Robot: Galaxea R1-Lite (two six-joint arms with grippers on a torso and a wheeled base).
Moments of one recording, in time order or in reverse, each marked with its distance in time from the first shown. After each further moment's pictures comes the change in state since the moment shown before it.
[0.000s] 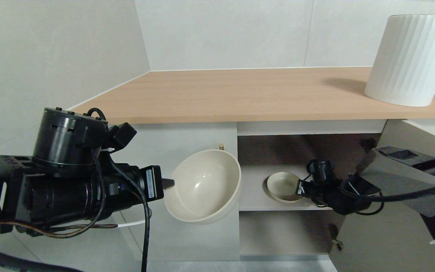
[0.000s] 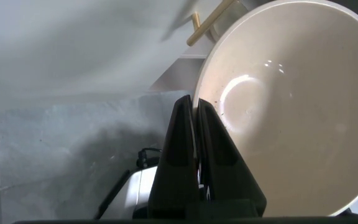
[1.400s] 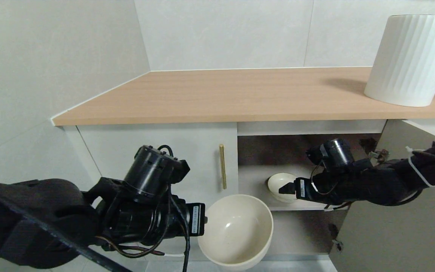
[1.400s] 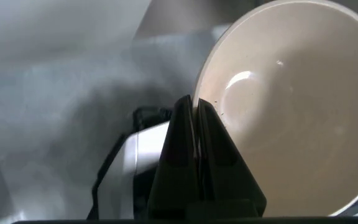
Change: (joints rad) left arm -0.153 0.235 0.005 -0.001 -0.024 -0.001; right arm 0.176 -0.520 0.221 0.438 0.270 0.001
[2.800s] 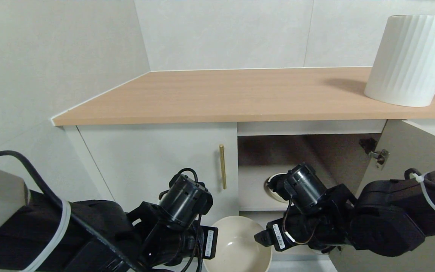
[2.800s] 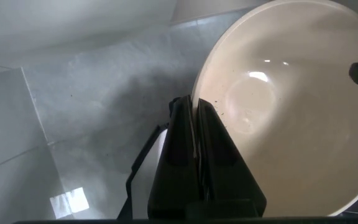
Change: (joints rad) left arm -0.097 0.131 0.048 -0.066 0.198 0.035; right arm 0.356 -0.081 0.039 0.179 -0.195 -0.074
